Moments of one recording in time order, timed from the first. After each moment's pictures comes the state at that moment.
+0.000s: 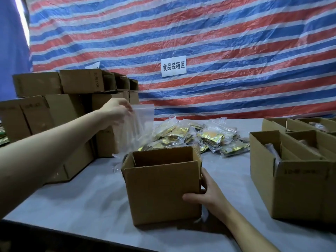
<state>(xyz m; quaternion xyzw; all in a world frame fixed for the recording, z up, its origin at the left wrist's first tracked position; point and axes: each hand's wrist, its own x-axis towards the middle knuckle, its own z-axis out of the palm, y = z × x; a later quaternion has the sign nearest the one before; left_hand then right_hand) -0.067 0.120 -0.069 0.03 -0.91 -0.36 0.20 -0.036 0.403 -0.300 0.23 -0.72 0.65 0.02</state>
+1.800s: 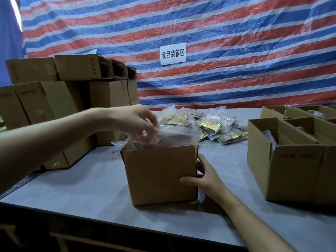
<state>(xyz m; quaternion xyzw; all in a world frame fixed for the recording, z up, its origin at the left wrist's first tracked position) -0.007 0.169 -0.085 -0.16 -0.97 -0.20 -0.05 -0.039 0.402 -0.302 0.22 -0.71 0.66 0.03</state>
